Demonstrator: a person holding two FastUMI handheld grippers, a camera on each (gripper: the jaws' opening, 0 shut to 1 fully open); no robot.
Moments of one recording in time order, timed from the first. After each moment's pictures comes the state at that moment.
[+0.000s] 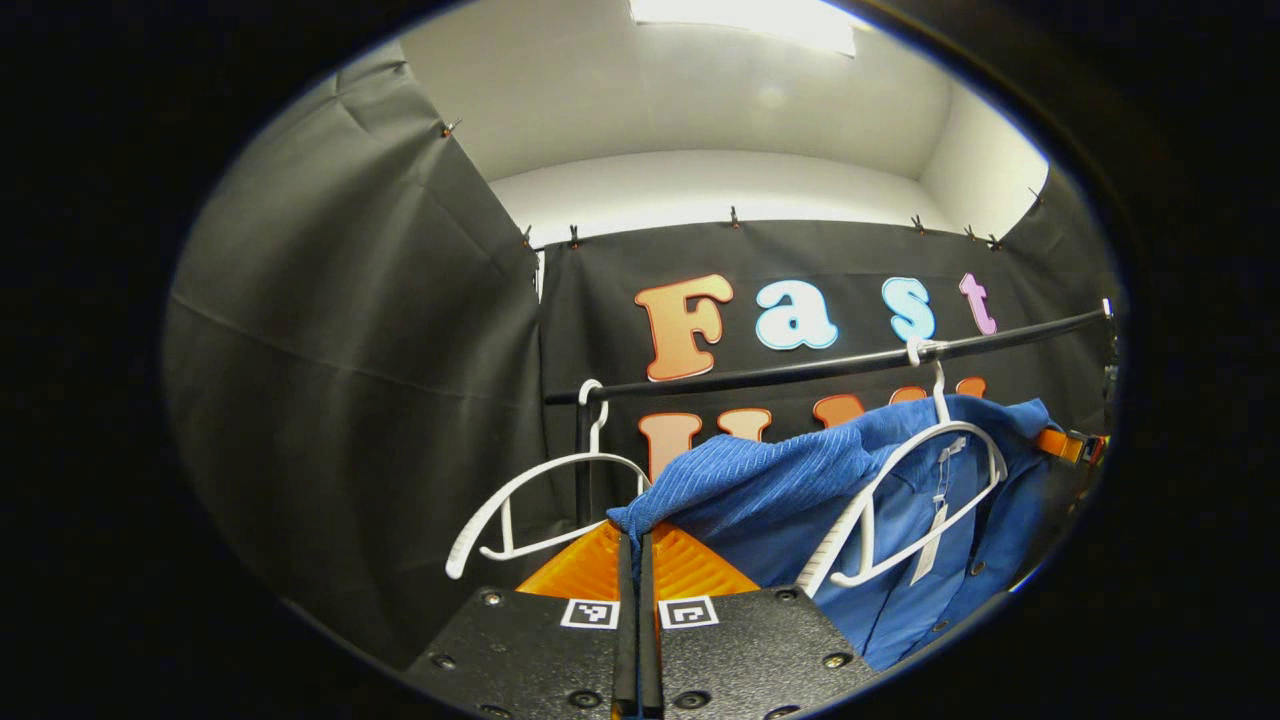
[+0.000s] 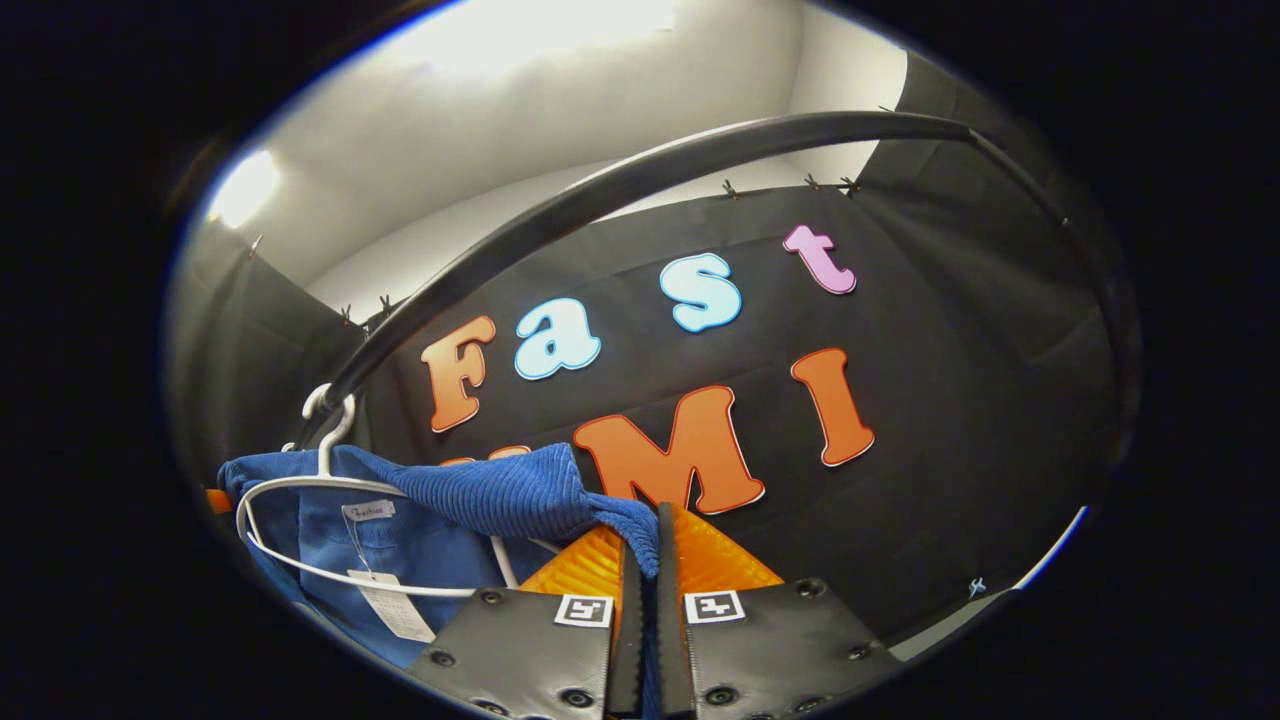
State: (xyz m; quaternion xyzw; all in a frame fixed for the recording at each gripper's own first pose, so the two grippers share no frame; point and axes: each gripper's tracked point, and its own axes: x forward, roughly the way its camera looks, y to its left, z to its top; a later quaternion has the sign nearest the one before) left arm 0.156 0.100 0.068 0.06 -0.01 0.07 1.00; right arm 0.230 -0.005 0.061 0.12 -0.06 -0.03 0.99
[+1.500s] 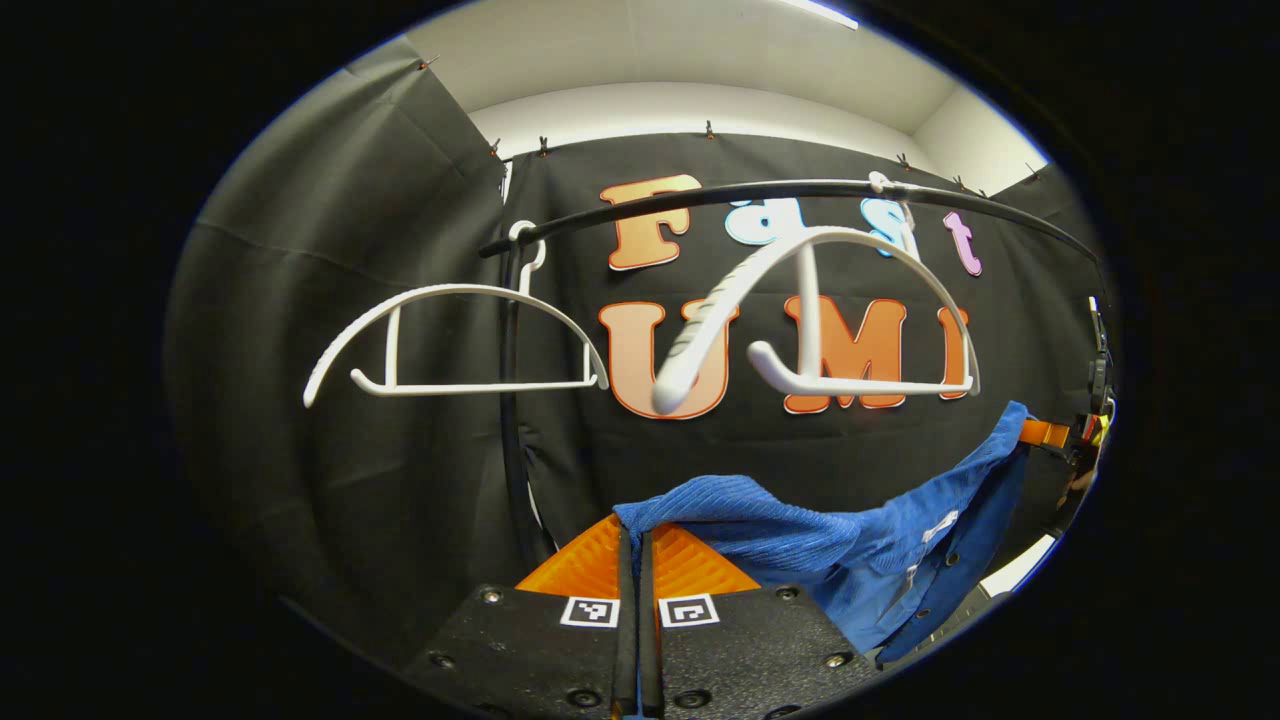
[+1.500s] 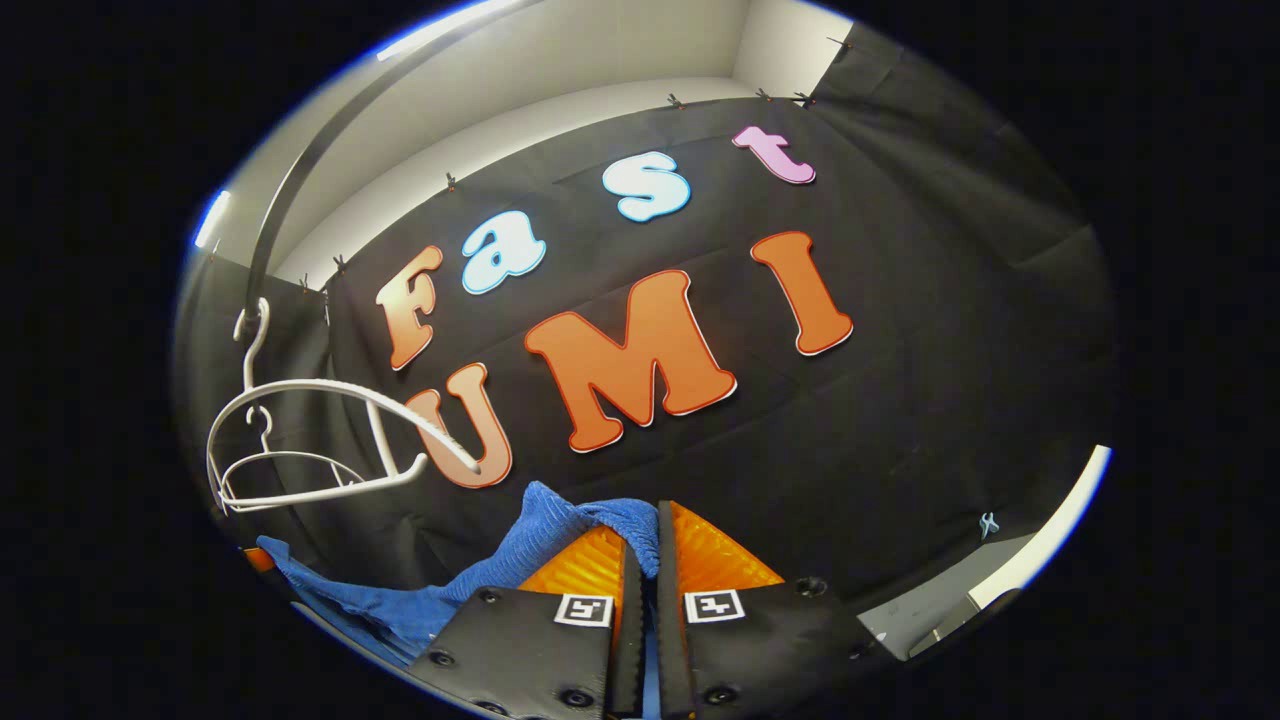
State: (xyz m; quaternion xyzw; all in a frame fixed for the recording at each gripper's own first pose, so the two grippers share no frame) left arm 0.161 0.050 -0.054 0.06 0.10 0.04 0.99; right arm 0.254 -0.030 -0.048 0.17 0.03 -0.04 0.98
